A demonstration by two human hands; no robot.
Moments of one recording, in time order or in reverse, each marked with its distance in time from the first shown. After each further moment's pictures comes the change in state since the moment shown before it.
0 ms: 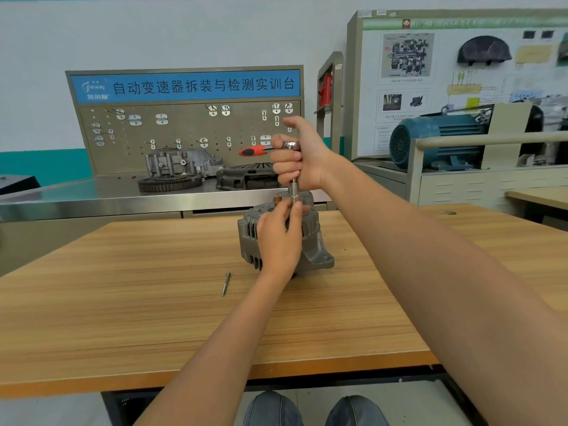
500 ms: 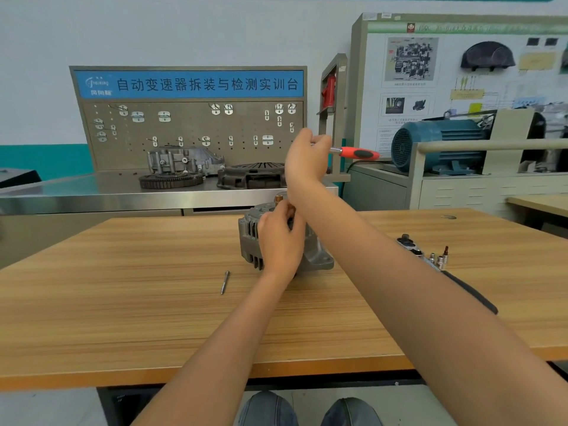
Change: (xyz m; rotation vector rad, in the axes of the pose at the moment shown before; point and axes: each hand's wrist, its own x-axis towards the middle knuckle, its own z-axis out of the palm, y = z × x) left_hand 0.000 -0.001 0.002 0.013 0.044 -0.048; right_hand 0.000 0.030 0.033 -0.171 0.807 -0.477
